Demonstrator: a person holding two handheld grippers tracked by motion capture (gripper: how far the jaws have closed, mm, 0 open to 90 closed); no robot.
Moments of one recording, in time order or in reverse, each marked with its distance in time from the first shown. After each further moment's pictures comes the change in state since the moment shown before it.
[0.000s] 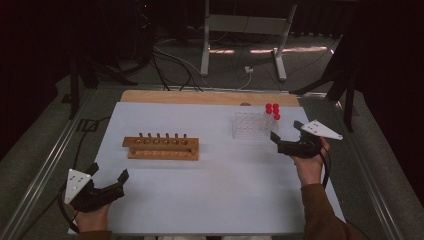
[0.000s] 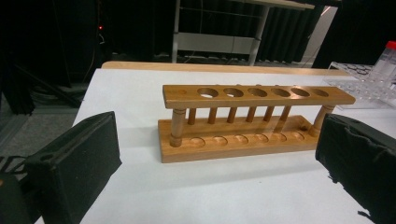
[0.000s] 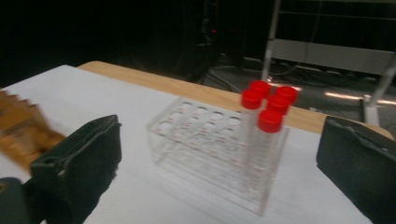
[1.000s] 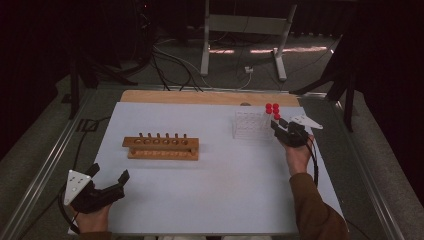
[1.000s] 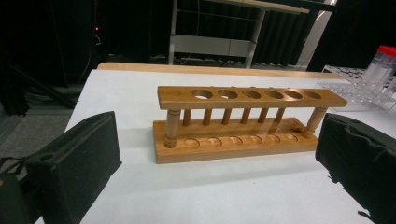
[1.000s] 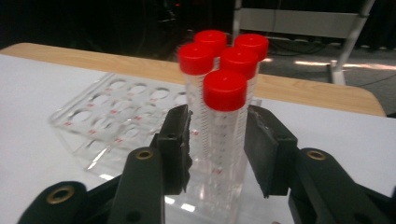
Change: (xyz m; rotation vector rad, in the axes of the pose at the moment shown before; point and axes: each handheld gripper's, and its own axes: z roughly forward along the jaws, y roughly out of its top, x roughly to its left) left arm -0.002 -0.001 -0.002 -0.011 -0.016 -0.016; right arm -0.027 -0.027 0.068 0.091 -0.143 0.065
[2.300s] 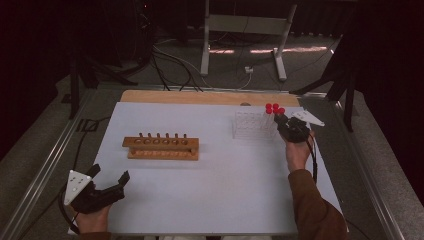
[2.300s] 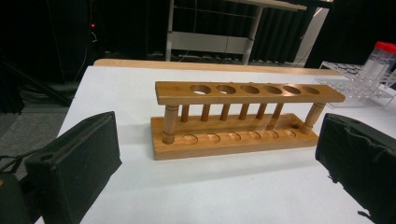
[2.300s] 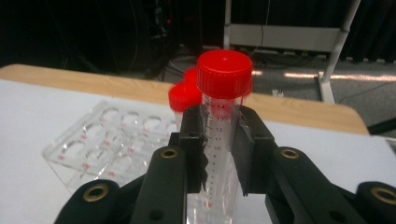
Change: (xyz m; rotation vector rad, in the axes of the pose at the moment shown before) left arm 0.001 -0.002 0.001 0.012 -0.011 0.003; right arm 0.000 0.015 -0.001 -0.059 -0.035 0.014
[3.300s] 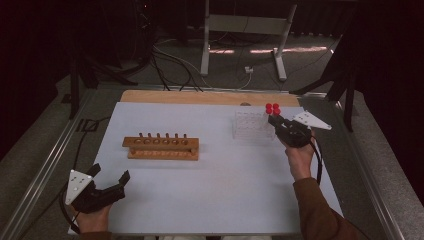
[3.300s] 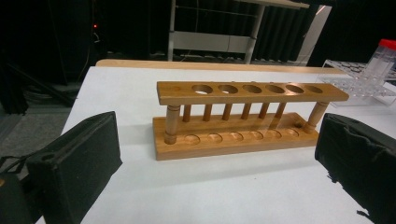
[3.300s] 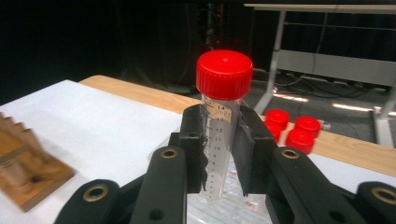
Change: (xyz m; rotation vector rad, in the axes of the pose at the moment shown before) left arm 0.000 0.000 0.001 0.002 0.012 0.011; right arm 0.028 0.021 -0.042 -0.074 0.205 -0.067
